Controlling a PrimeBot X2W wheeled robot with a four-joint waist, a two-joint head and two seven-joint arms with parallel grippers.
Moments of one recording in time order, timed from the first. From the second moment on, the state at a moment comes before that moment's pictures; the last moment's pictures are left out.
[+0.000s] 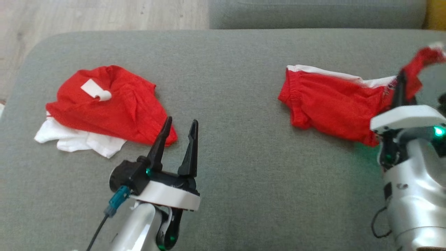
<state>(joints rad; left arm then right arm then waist) -0.25 0.05 -0.42 0.28 -0.42 -0.07 -0.26 -0.62 -0.09 -0.24 0.88 0.35 0.13 -0.25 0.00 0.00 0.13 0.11</state>
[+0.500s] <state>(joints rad) -0.24 0.05 -0.43 0.28 -0.42 -0.07 -0.26 -0.59 -0.10 0.13 0.82 0.47 0.13 -0.22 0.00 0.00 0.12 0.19</state>
